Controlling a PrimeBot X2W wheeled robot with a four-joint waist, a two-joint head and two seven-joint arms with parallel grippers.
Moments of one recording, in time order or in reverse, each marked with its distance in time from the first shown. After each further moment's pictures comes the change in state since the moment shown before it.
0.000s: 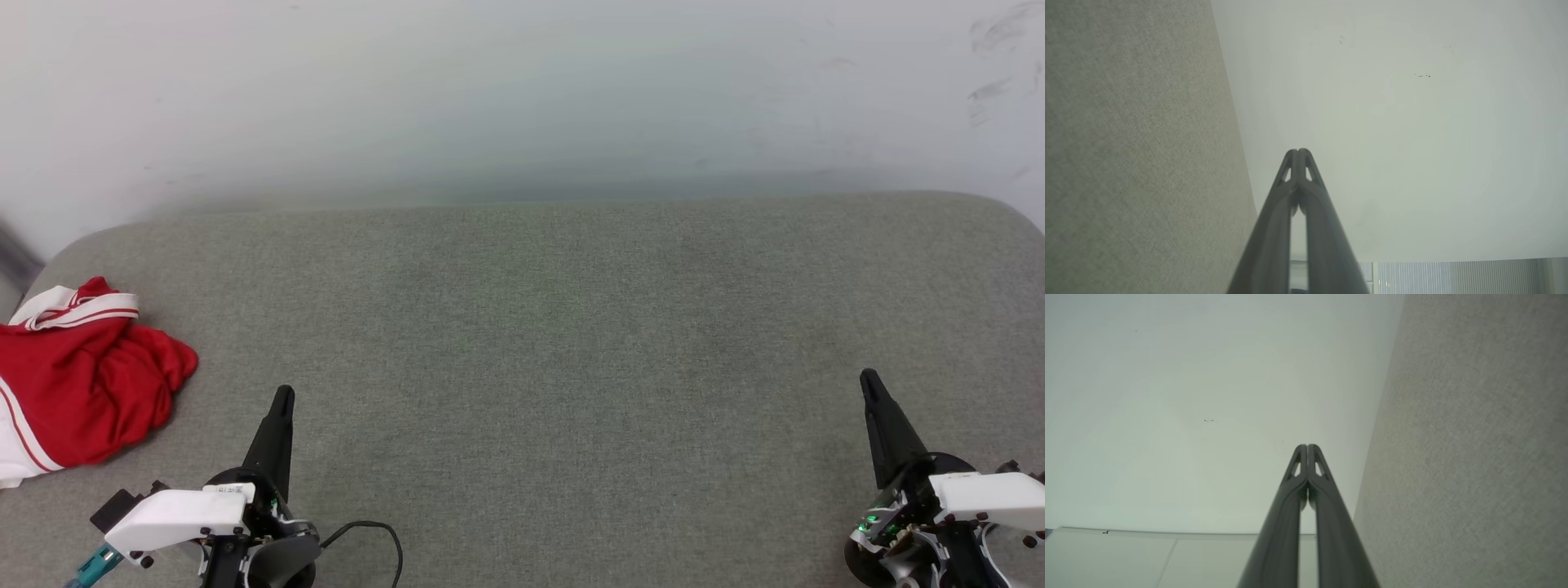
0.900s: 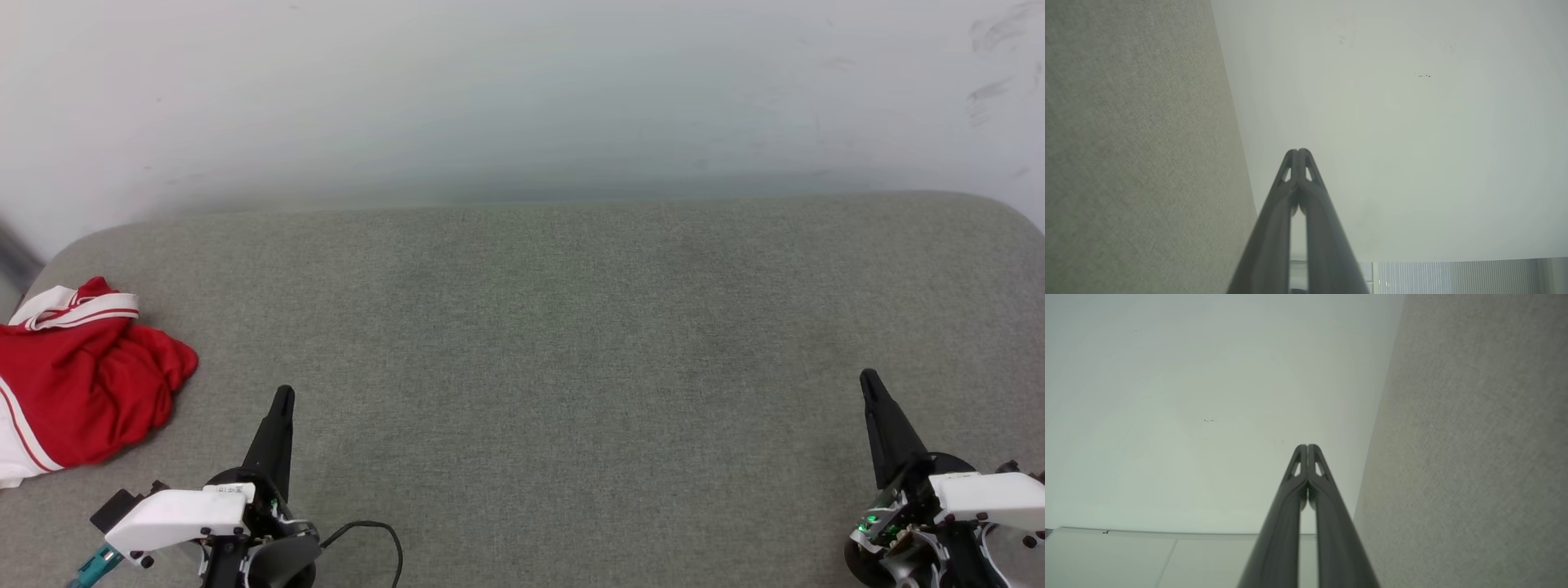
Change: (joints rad) left arm 0.000 0.000 0.000 0.000 0.000 0.000 0.000; right arm 0.000 0.000 0.000 0.000 0.000 0.000 0.000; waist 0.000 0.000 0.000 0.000
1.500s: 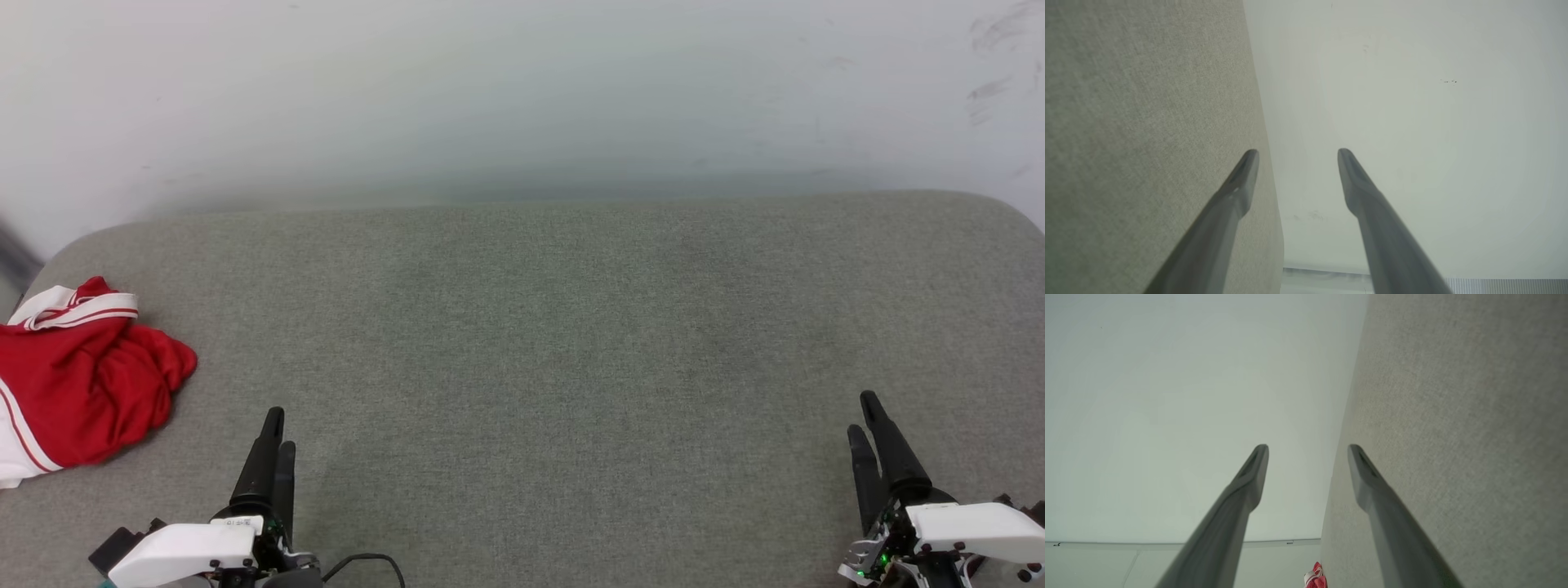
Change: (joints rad) left arm 0.061 -0.004 -0.012 0.008 0.048 0.001 -0.067; right arm 0.049 0.002 0.029 0.027 -0.072 0.000 -0.068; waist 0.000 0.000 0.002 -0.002
